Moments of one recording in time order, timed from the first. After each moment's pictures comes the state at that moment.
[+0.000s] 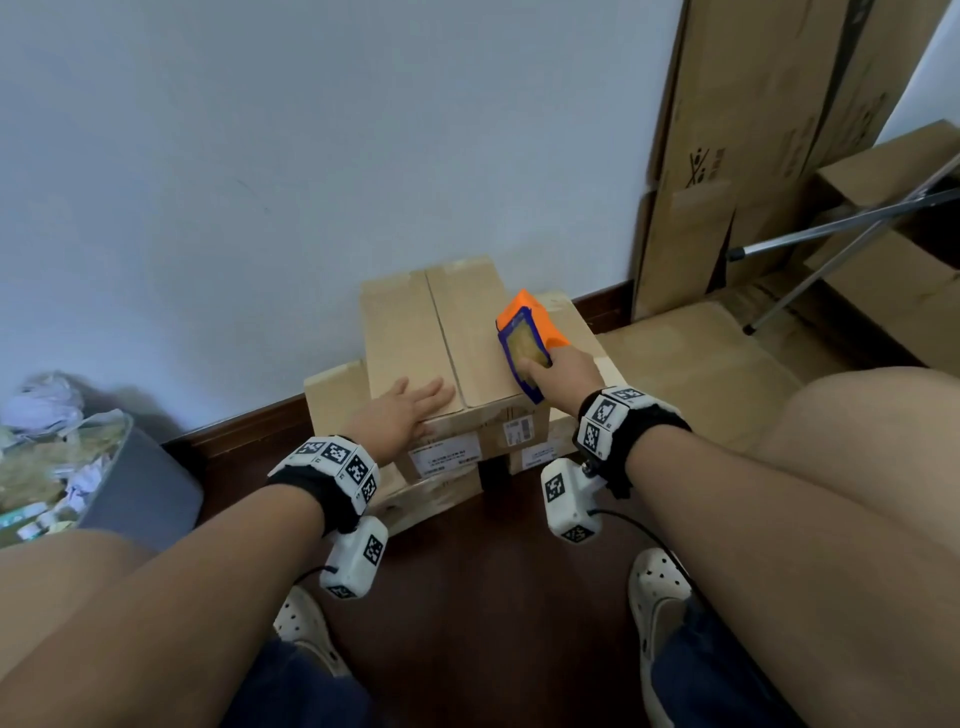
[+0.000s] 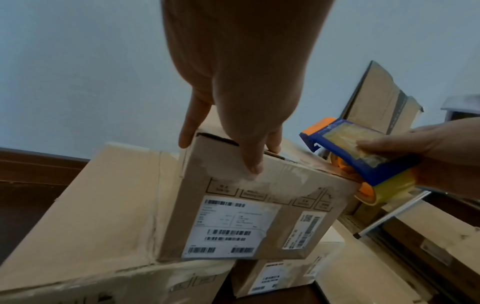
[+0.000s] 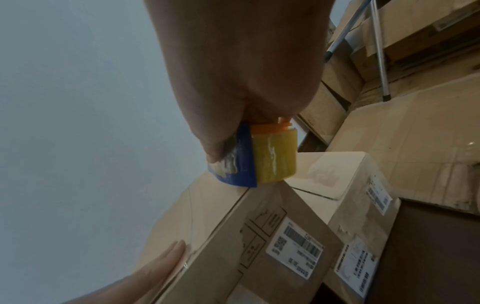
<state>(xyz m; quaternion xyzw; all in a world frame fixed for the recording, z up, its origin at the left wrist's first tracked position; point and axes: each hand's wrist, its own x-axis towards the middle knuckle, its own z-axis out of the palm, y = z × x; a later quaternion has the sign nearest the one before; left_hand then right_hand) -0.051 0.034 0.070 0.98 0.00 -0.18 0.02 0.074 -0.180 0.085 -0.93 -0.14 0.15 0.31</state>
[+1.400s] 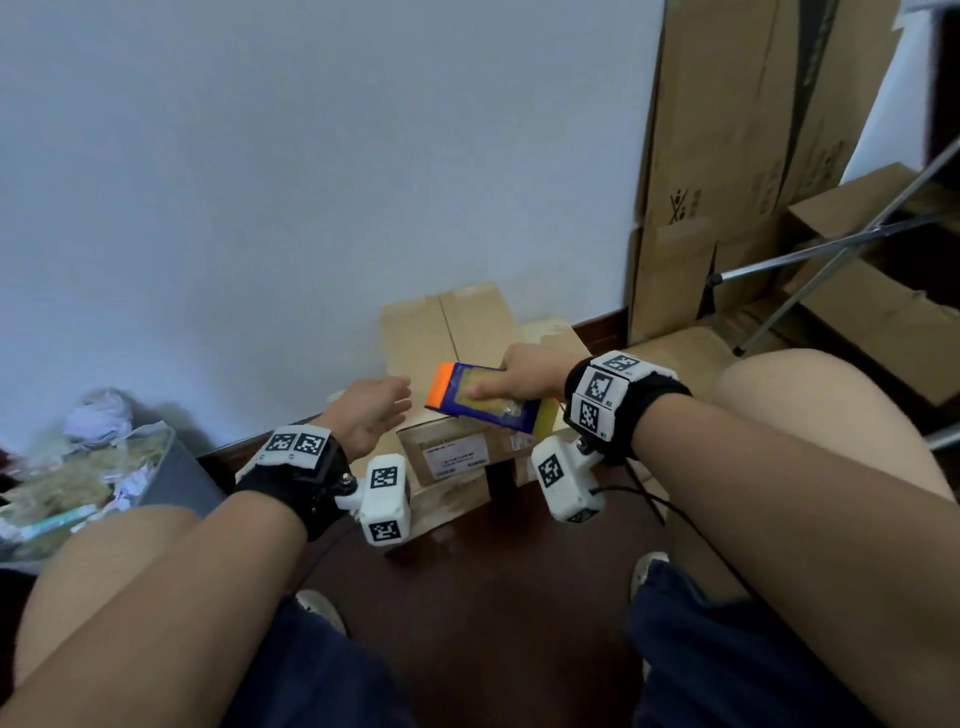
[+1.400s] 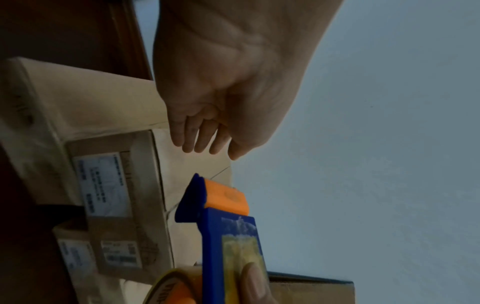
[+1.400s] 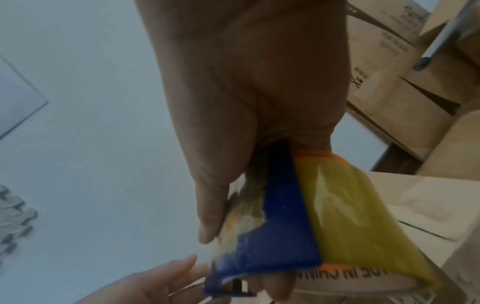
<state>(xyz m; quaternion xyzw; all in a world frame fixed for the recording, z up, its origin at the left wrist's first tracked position) -0.082 0.020 0.135 0.66 0.36 0.03 0.66 0.009 -0.176 0.195 -0.89 -0.31 0.27 0.19</state>
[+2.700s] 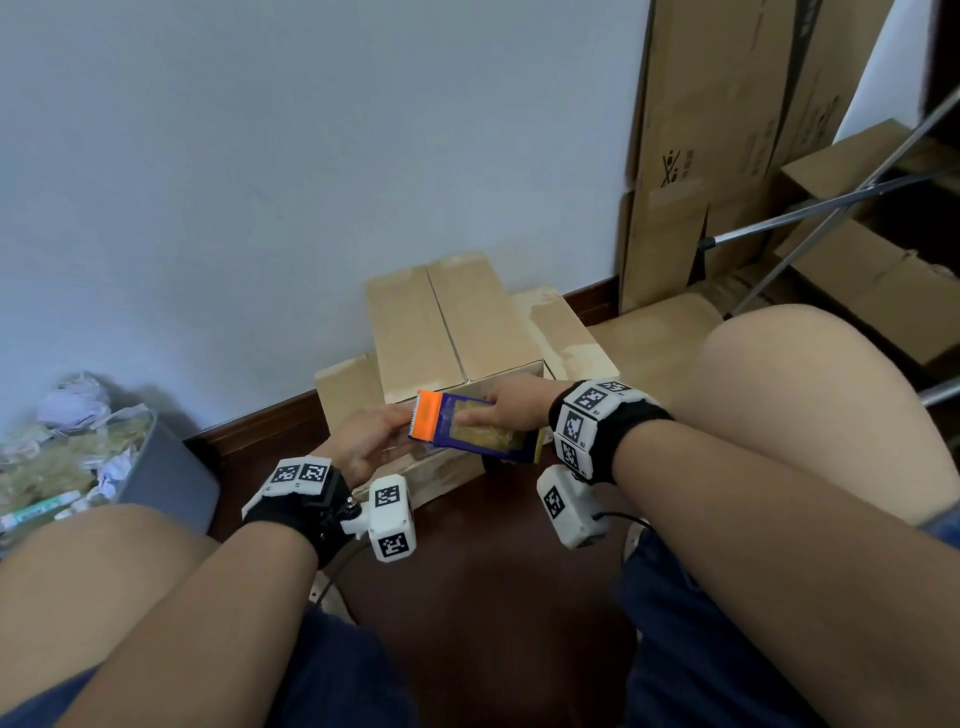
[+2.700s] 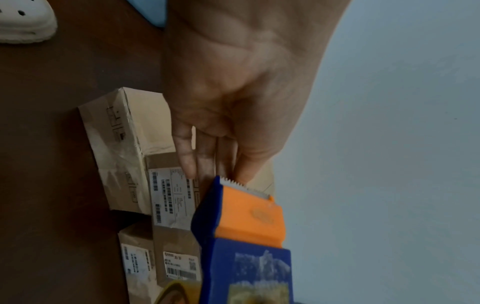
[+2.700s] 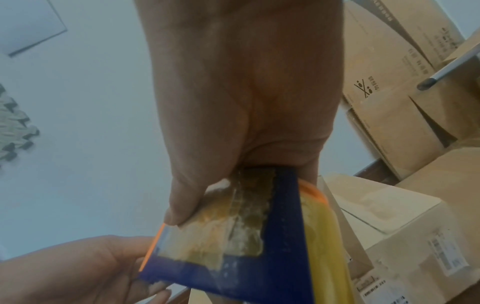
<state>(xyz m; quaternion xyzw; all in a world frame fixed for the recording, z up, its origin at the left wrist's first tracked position) -0.121 0.000 0.098 0.61 0.36 -0.03 0.71 -0.013 -0.176 0.133 -0.88 -0.36 0.30 0.09</state>
